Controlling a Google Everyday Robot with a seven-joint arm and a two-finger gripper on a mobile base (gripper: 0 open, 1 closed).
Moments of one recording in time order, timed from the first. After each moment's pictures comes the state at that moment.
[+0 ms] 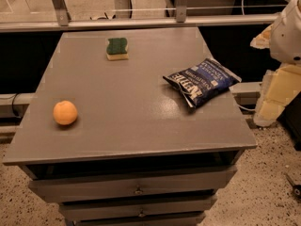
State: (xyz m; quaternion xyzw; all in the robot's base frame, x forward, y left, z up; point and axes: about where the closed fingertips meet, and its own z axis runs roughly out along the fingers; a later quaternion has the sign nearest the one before) arm 0.438 -0.217 0.977 -0.60 0.78 -0.03 0.16
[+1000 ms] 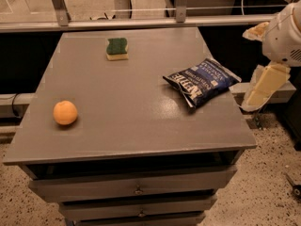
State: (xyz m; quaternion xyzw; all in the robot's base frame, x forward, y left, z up) arm 0.496 -0.226 0.958 -0.61 0.75 -0.04 0.25
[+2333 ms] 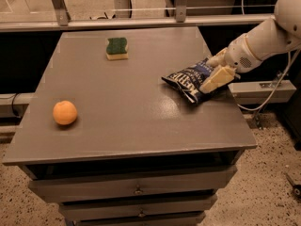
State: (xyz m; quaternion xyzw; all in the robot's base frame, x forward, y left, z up) arm 0.626 -0.201 0.851 -0.54 0.77 0.14 0.30
